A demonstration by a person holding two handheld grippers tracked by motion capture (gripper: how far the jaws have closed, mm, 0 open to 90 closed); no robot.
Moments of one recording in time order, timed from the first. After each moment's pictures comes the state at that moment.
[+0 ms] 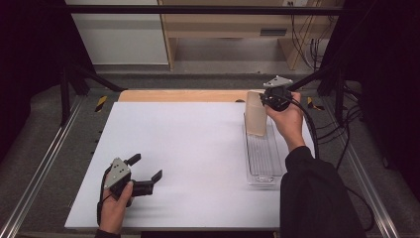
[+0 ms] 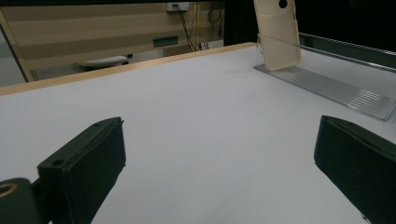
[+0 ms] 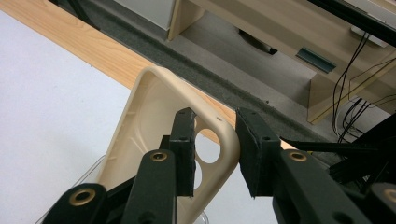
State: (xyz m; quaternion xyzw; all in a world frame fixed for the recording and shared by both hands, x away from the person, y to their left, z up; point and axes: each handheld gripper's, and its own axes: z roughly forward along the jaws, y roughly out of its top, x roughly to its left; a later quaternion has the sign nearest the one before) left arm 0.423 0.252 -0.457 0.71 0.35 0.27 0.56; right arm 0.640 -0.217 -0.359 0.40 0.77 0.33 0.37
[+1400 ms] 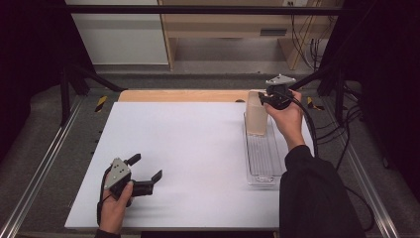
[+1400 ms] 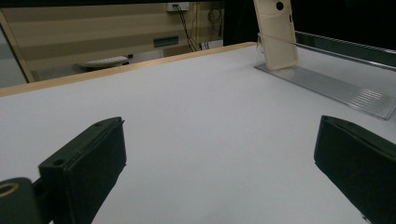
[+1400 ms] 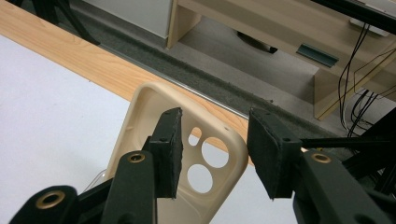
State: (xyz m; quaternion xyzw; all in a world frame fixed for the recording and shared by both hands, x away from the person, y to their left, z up) left arm 0.423 0.252 -0.458 0.71 0.35 0.27 0.56; right arm 0.645 -0.220 -0.359 0.43 0.75 0.36 0.36
